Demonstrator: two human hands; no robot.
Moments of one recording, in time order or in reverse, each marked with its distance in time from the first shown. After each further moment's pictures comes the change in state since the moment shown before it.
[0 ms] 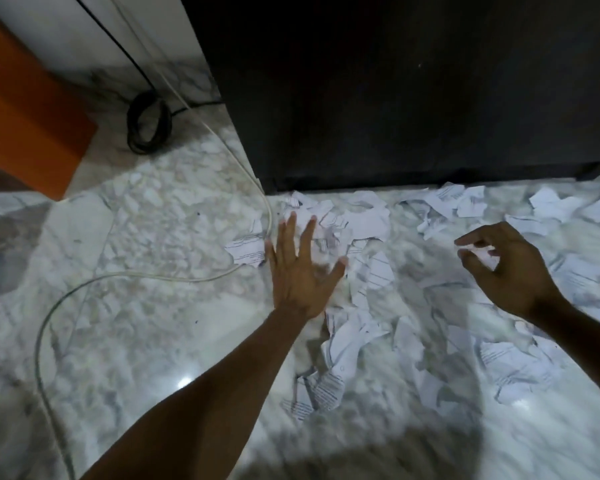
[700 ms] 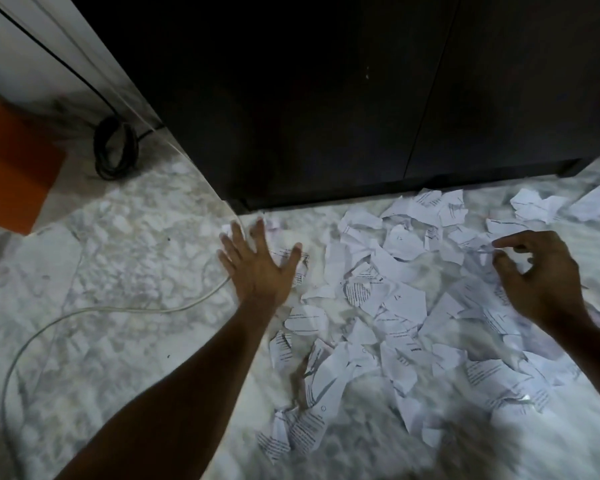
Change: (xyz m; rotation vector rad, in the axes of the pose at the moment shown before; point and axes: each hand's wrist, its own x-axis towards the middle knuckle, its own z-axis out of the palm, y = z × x) left_hand 0.057 -0.016 0.012 0.267 -0.091 -0.274; right_hand 0.004 0.072 -0.008 -0.014 0.267 0.206
